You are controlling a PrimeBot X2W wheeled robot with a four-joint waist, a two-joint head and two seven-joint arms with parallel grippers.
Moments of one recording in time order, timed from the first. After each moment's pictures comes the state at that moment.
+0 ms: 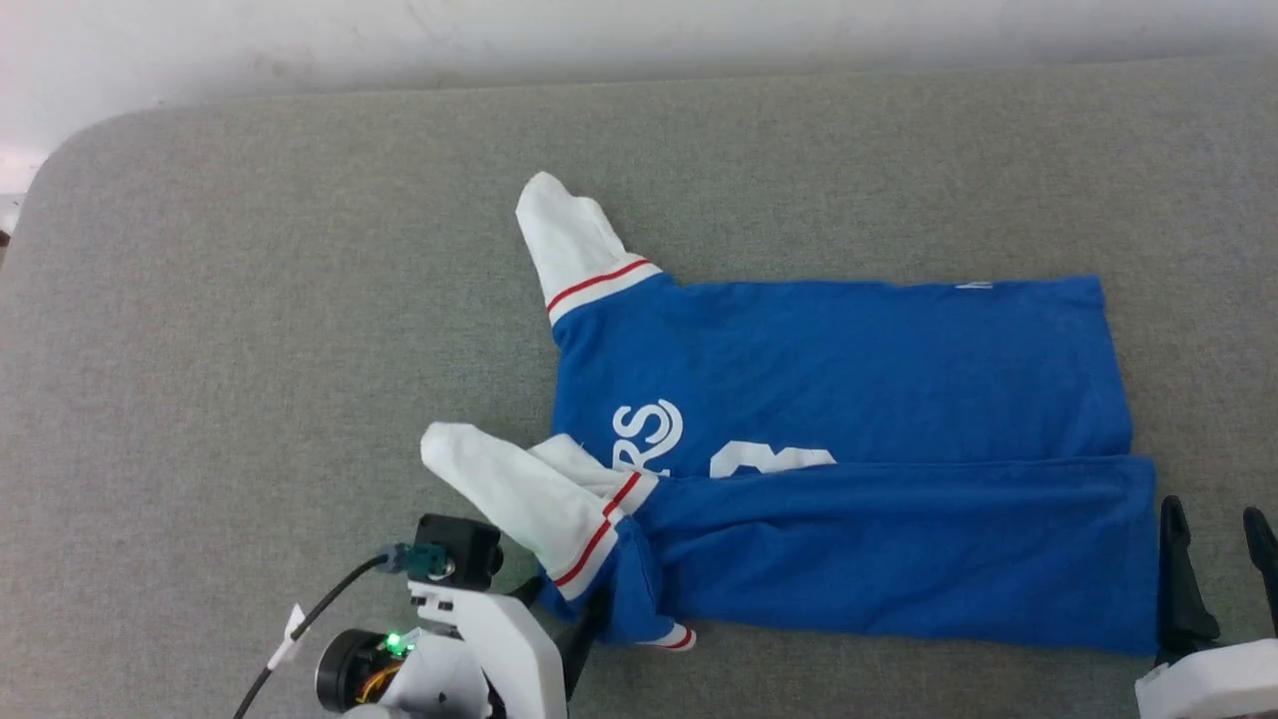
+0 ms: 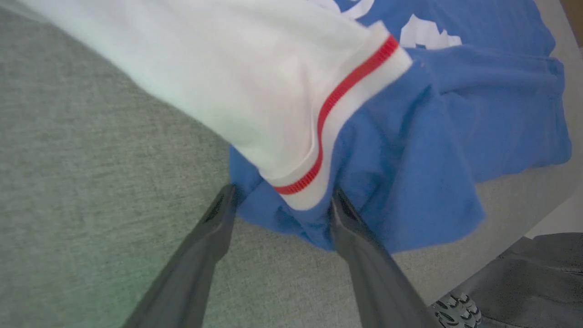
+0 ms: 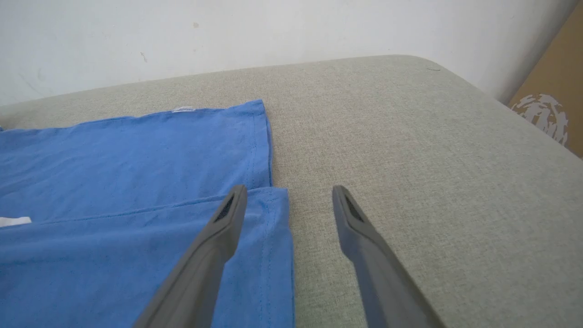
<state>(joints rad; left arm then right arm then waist) -0.02 0.23 -0.38 -0.06 -0.52 0.07 0.53 0.12 -0.05 -0.30 0.03 0.16 0.13 -0.12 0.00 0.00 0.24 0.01</state>
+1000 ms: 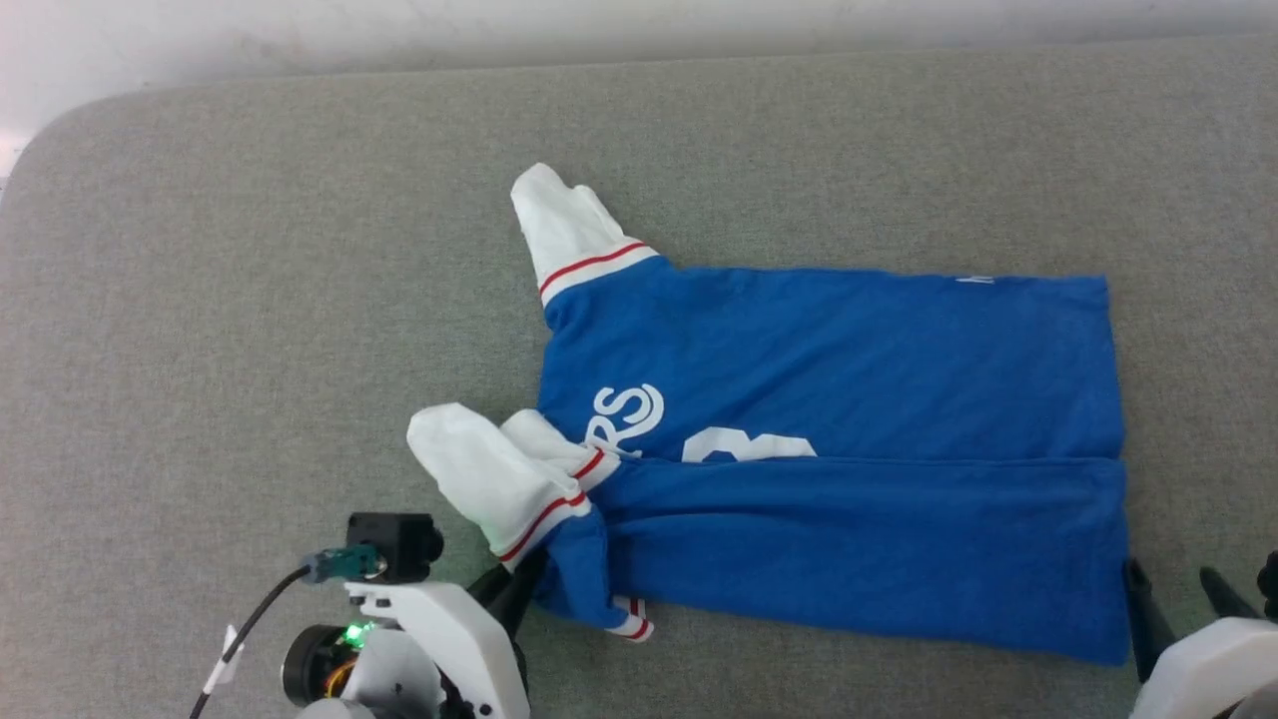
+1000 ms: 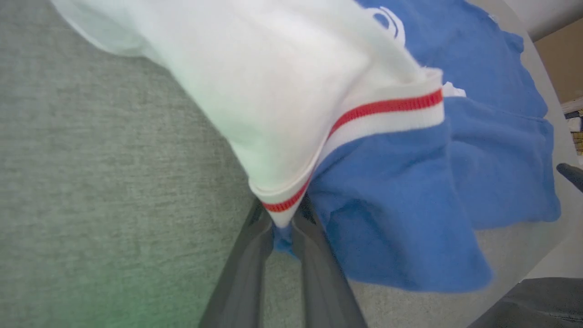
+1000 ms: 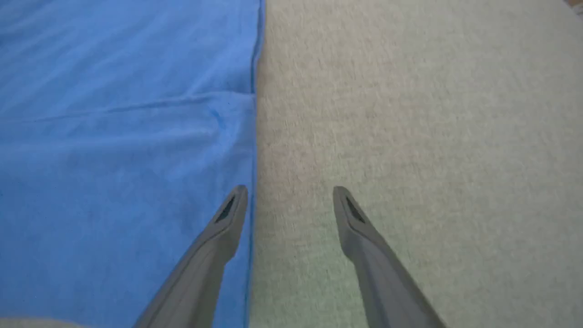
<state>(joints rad) -0.02 0.22 -0.30 0.00 -0.58 0.06 0.38 0.14 -0.05 -0.29 -0.06 0.13 0.13 0.31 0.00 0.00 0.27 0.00</state>
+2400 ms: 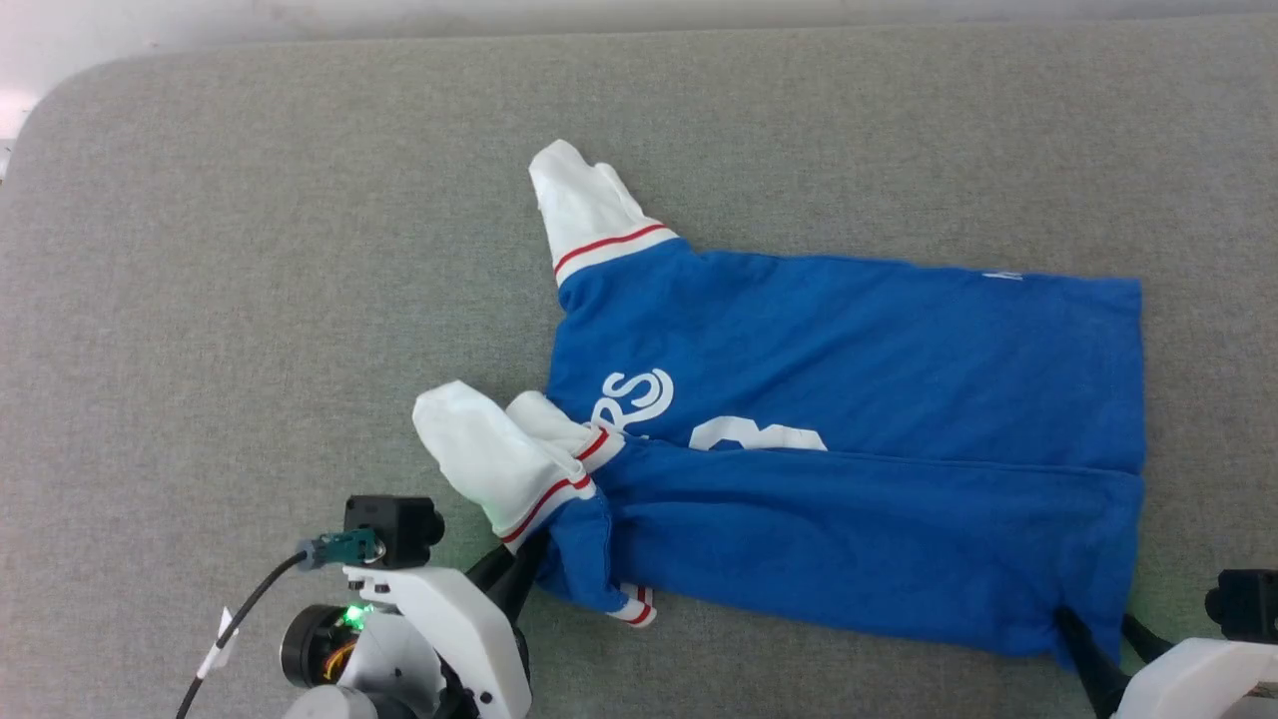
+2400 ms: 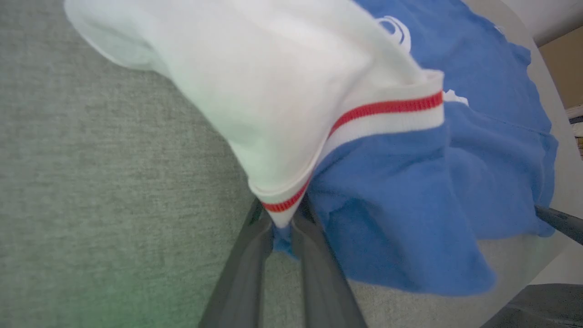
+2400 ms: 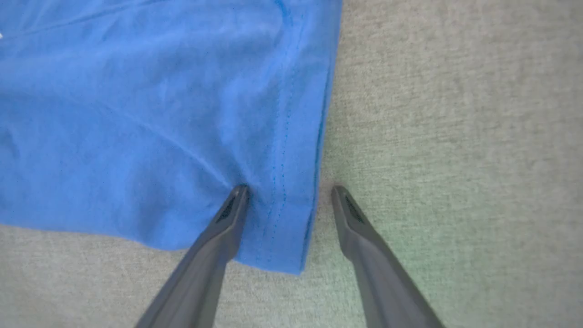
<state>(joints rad) -0.04 0.25 -0.32 -0.05 -0.60 0.07 0.38 0.22 -0.06 -0.22 -0.17 0.31 0.13 0.59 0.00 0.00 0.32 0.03</state>
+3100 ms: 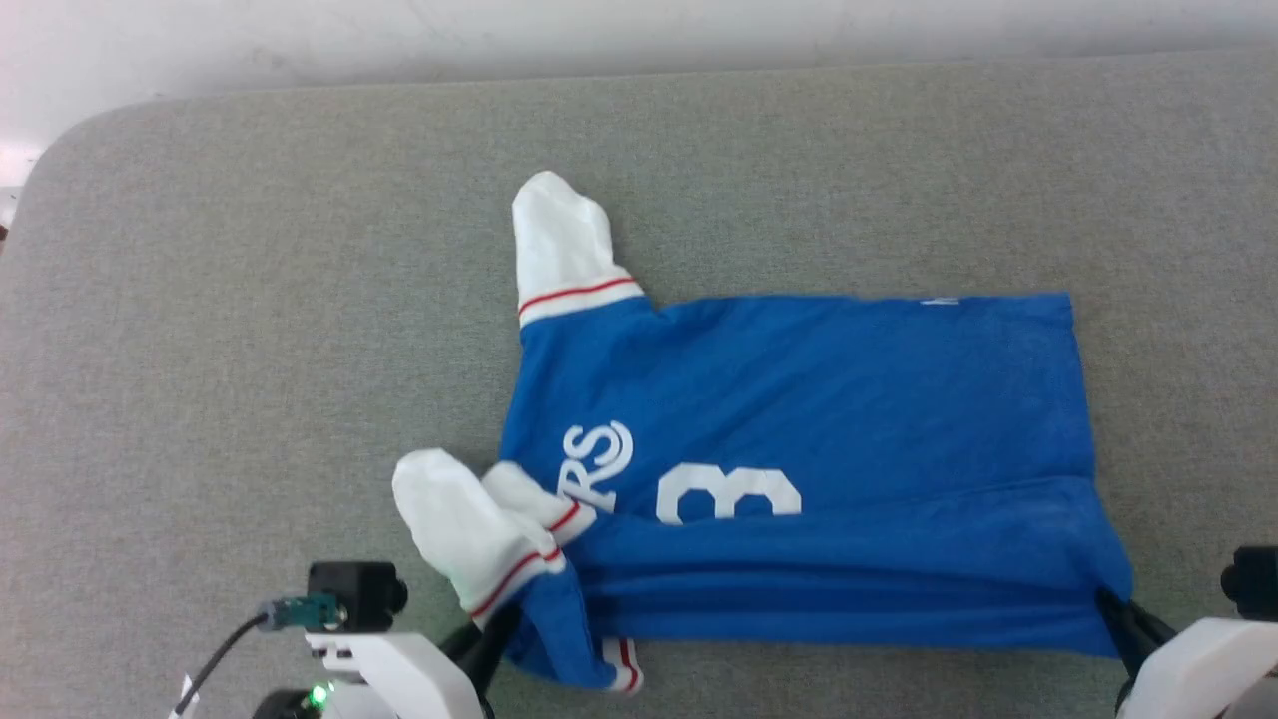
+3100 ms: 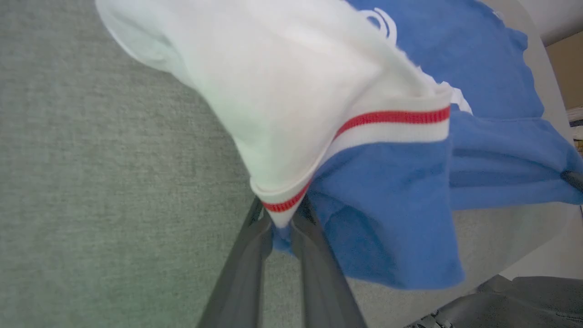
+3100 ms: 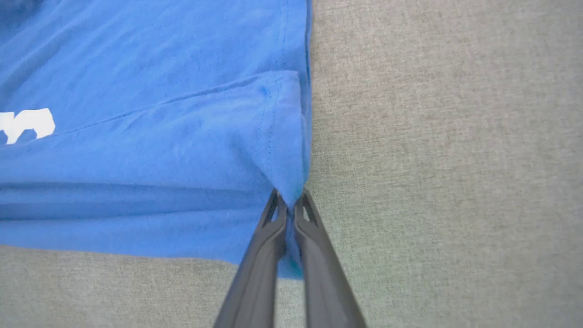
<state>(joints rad) 0.10 0.30 -0.28 -0.15 -0.65 0.11 0.44 0.20 -0.05 -0.24 -0.24 0.29 0.13 0.63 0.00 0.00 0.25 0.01</state>
